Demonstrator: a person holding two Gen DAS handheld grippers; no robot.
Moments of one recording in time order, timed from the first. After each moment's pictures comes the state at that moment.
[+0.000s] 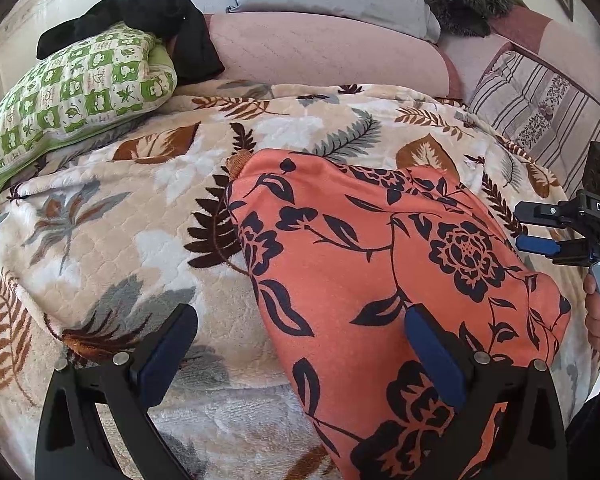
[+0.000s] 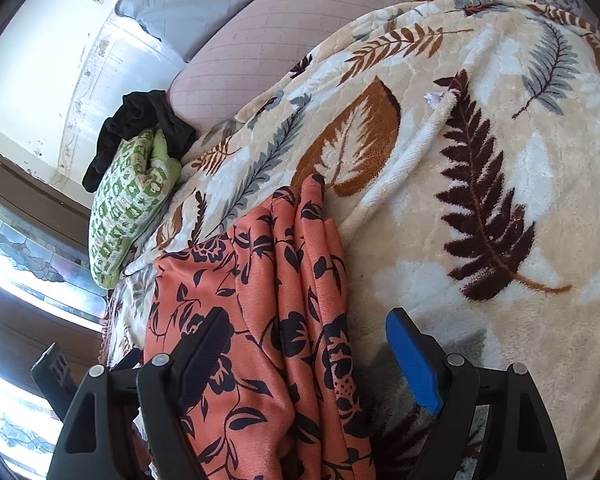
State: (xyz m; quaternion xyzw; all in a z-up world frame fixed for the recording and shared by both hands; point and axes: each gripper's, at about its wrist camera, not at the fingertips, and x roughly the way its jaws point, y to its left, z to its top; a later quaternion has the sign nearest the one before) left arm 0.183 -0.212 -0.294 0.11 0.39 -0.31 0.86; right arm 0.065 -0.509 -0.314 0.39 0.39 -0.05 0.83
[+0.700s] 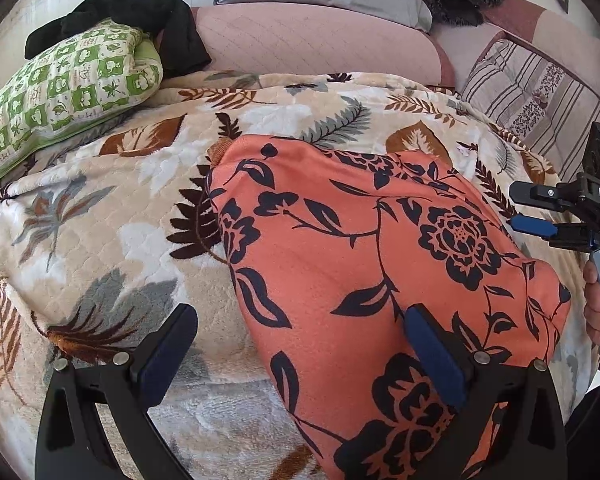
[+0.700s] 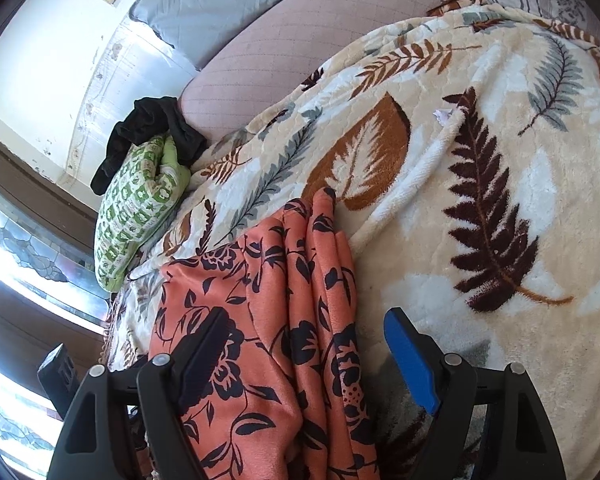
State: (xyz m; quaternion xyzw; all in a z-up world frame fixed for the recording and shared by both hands) left arm 0.180 -0.220 -0.302 0.12 0.40 -0.33 0.85; right arm 0.064 -0.504 -0.306 0.37 0.37 -0.04 0.85
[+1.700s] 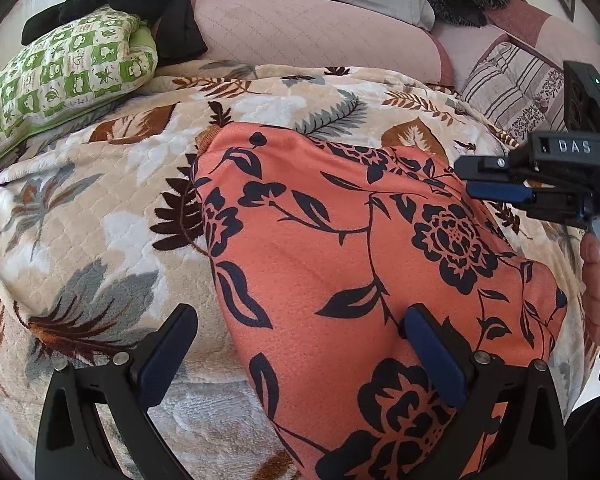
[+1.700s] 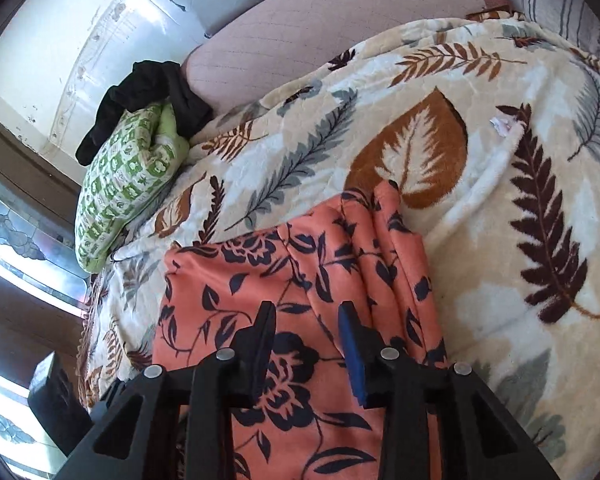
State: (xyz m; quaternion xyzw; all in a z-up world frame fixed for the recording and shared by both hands) left arm 0.181 -0.226 -0.309 0.11 0.42 -0.33 0.84; right arm 0.122 -0.457 -0.287 0.34 0.41 -0.06 0.85
